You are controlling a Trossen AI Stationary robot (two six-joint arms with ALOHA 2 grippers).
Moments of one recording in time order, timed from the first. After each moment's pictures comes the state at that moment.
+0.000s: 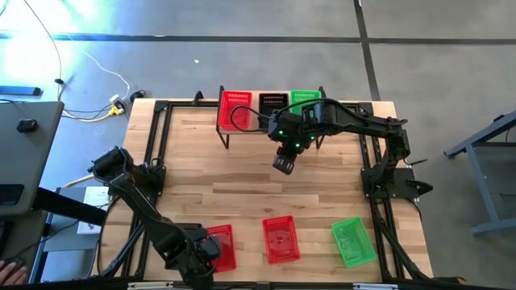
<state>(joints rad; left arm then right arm) -0.75 1.77 1.21 -0.52 -0.19 -1.15 -0.03 1.83 2.11 -1.44 -0.03 0.38</state>
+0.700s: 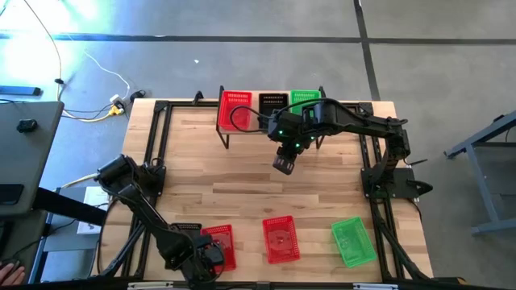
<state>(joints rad) -0.76 1.87 1.21 -0.42 -0.16 -1.10 -0.03 1.83 2.11 -1.43 -0.03 0.37</state>
